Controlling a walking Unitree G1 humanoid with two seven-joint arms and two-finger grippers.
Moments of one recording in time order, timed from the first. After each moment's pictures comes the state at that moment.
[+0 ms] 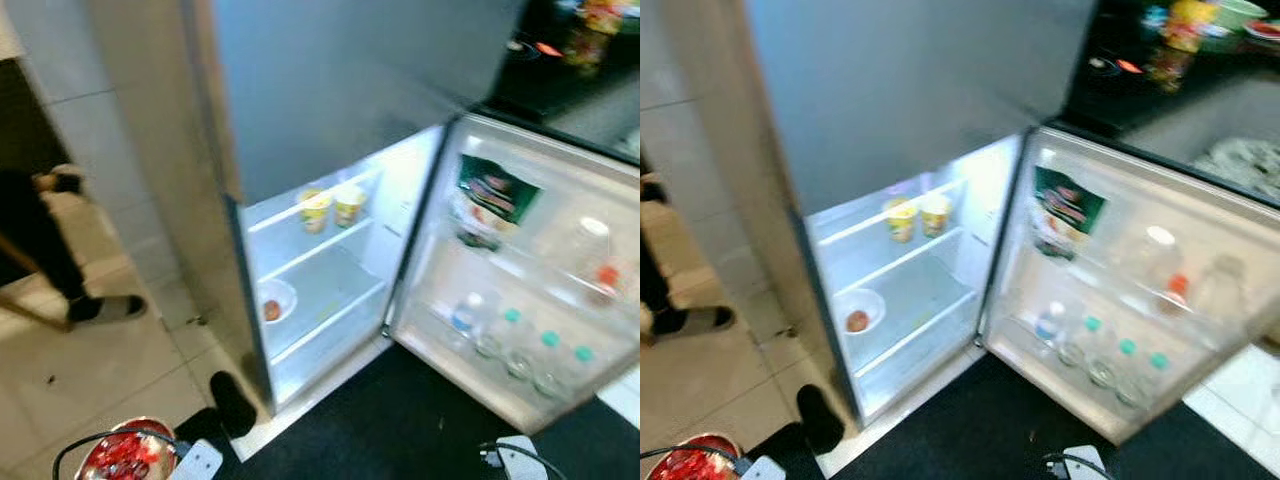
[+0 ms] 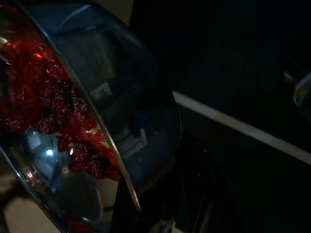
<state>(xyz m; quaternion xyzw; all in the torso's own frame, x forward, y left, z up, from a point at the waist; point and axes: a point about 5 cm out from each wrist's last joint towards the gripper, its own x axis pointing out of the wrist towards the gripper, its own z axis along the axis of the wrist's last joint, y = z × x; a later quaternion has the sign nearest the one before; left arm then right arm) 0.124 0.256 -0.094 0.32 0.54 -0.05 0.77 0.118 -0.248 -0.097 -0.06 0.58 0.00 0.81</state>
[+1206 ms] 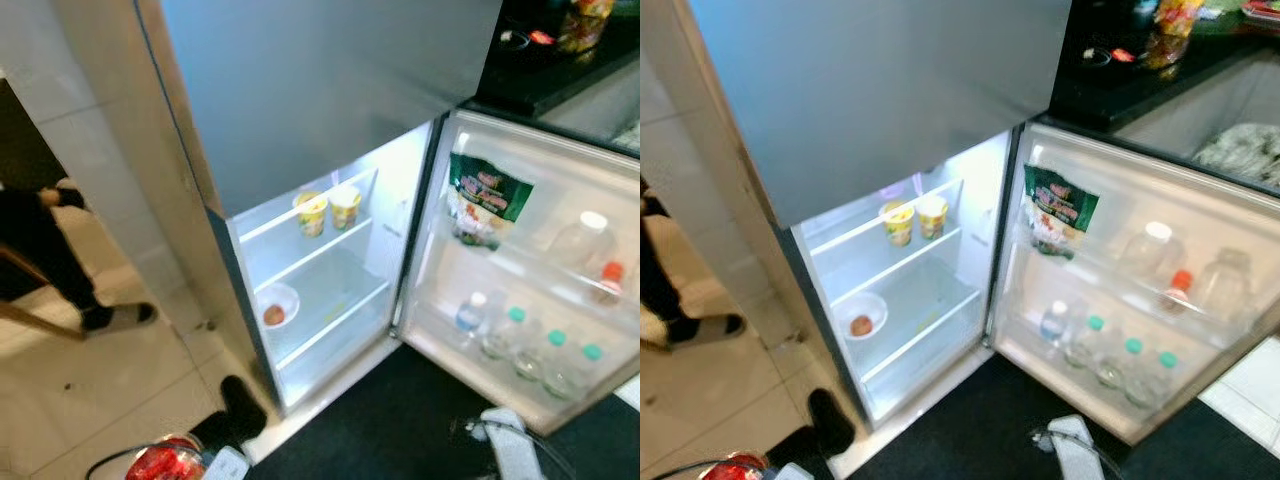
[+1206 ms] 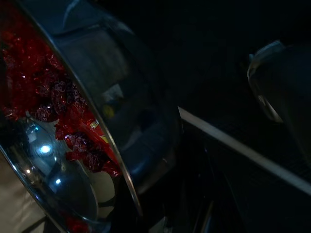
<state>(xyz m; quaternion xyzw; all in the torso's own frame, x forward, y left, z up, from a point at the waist) 0.117 0.220 -0.105 0.25 0.56 -0.07 0.78 0.146 -0.234 -0.092 -0.09 0.54 0.03 0.83</state>
